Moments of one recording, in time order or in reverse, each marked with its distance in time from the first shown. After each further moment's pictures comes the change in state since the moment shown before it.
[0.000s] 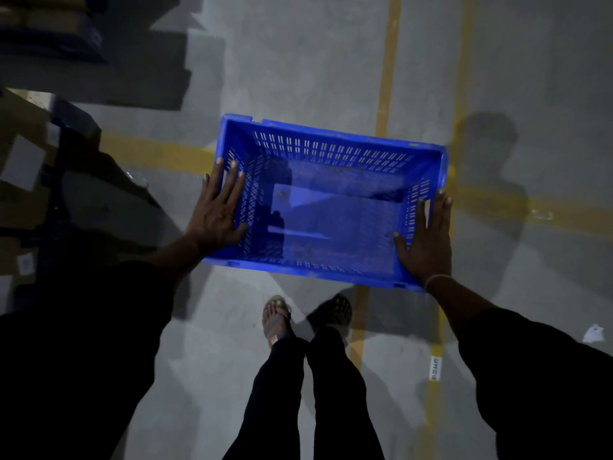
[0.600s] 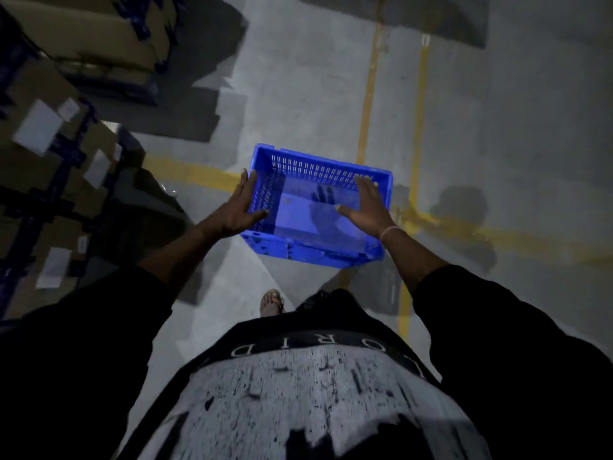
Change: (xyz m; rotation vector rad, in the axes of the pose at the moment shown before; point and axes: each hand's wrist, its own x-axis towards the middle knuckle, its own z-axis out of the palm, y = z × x) left_hand -0.144 0.122 -0.199 -0.643 -0.032 -0.166; right_hand -0.058 -0.169 -0.211 0.318 -0.308 0.029
